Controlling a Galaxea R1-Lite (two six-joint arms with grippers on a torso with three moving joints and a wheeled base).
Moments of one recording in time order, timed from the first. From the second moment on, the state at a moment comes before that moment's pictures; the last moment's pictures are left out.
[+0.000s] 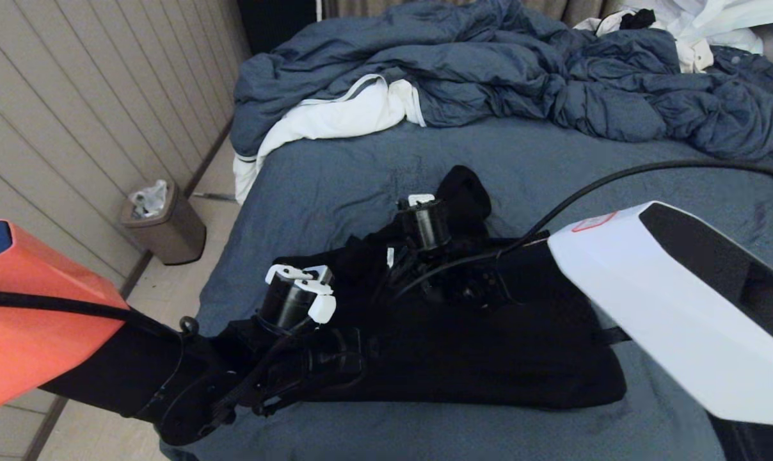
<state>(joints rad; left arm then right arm) -0.75 1.94 -0.80 -0.59 0.07 -0.52 0.63 2.30 -1.63 -0.33 -0.50 0.26</state>
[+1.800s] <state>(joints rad) -0.72 1.98 -0.75 -0.69 0.07 -0.52 0.57 2.09 -1.34 -0.33 -0.27 0.24</state>
